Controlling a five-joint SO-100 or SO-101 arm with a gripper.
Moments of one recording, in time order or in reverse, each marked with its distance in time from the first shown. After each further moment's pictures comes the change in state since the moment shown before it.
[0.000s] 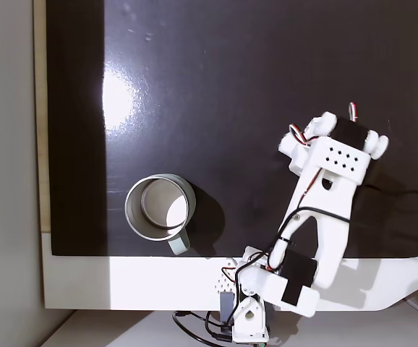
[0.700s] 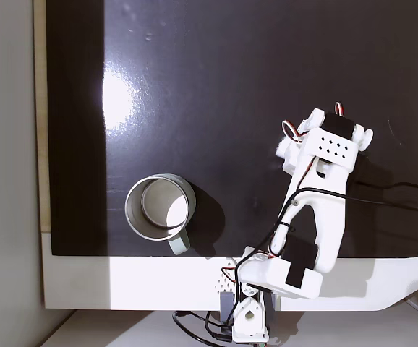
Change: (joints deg) arm -1.0 -7.7 2.0 -3.5 -0.6
